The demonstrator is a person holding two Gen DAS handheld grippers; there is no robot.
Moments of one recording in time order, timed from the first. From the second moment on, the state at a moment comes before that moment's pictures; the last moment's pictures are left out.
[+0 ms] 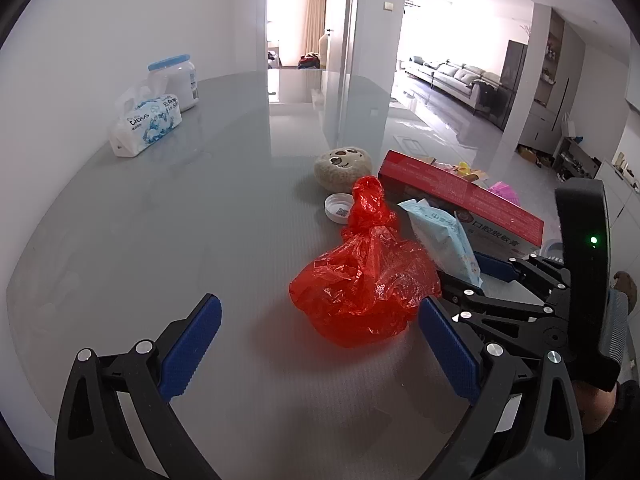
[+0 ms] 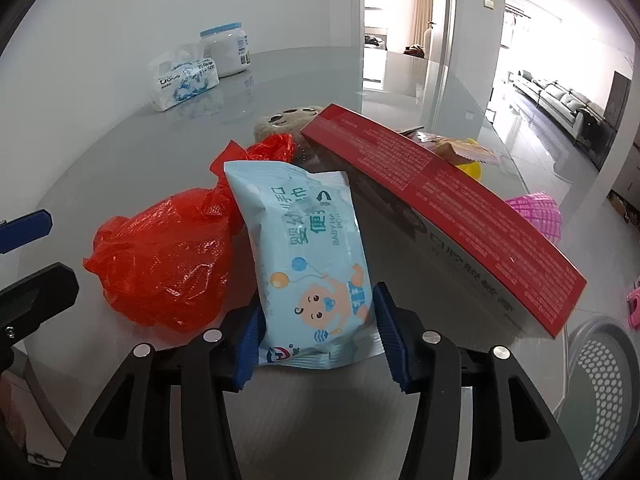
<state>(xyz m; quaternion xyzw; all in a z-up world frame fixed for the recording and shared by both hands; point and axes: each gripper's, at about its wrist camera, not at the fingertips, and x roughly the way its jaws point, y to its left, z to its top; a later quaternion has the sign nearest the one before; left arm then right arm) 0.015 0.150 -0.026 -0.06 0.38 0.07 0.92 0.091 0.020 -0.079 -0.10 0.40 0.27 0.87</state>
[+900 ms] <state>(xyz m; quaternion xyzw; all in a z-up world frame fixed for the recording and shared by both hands) 0.059 0.109 -0.062 -0.04 0.41 0.02 0.91 0.017 -0.088 -0.068 0.03 0.40 0.21 0.89</state>
